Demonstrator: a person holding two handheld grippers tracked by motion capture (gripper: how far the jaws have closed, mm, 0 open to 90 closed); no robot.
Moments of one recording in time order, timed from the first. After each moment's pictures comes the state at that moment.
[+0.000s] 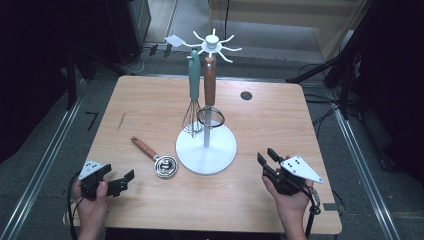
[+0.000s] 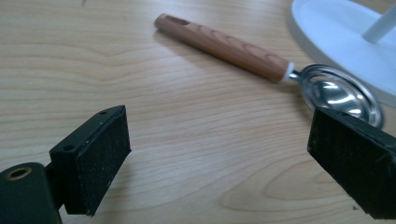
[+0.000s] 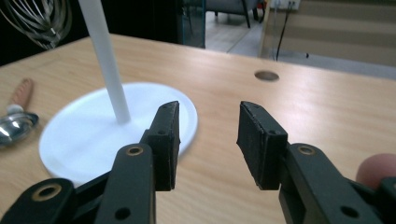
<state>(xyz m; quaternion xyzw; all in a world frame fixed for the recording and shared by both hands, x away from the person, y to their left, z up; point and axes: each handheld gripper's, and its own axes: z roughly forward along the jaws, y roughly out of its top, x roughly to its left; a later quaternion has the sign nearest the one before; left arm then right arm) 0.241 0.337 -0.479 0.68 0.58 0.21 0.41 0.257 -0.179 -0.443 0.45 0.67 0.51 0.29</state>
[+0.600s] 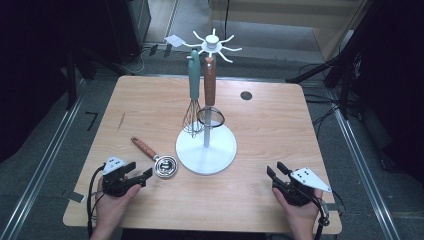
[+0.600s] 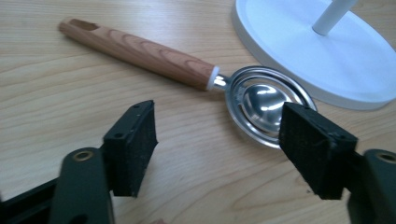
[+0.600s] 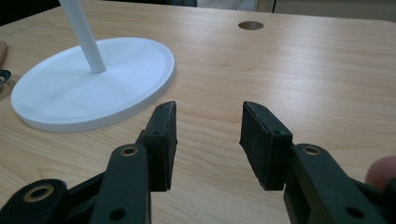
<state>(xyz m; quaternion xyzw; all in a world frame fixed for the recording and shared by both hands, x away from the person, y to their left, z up) 0.257 0.284 -0.474 0.70 0.56 0.17 0.41 0.244 -0.210 -0.479 0.49 0.68 0.48 0.26</state>
